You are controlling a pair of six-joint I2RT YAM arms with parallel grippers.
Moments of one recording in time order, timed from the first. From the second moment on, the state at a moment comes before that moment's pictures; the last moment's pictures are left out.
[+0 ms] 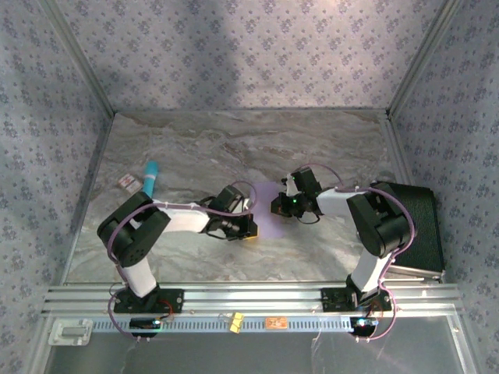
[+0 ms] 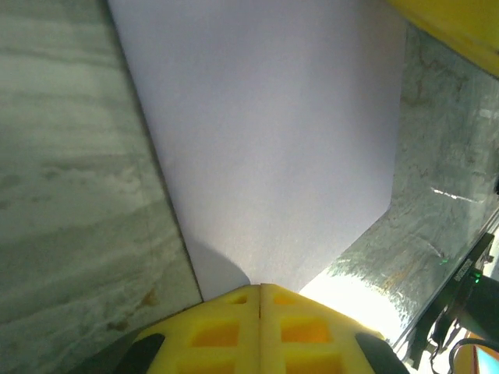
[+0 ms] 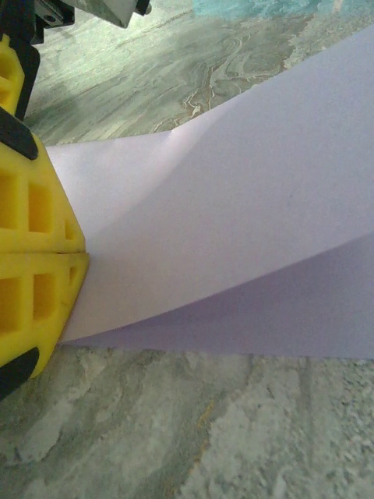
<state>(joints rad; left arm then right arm) -0.81 1.73 0.76 -0.01 0.50 -0.88 0.44 1.74 0.76 -0.01 -0.52 0.58</state>
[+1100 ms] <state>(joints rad) -0.62 1.77 0.97 -0.07 0.59 -0.82 0.42 1.75 0.84 -0.19 -0.54 0.44</state>
